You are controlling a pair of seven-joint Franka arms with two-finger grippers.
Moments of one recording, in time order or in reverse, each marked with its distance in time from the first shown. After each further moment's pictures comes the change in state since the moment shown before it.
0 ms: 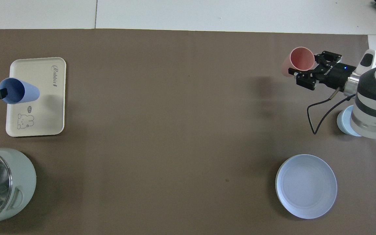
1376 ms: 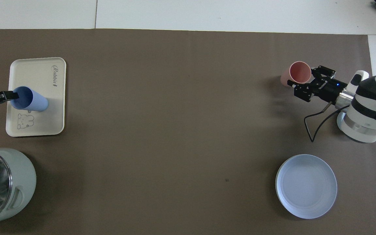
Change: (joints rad) left arm 0.015 0.052 -0.001 -0.002 0.000 0.028 -0.189; right arm -0.049 0.070 0.010 -0.075 0.213 0.009 -0.293
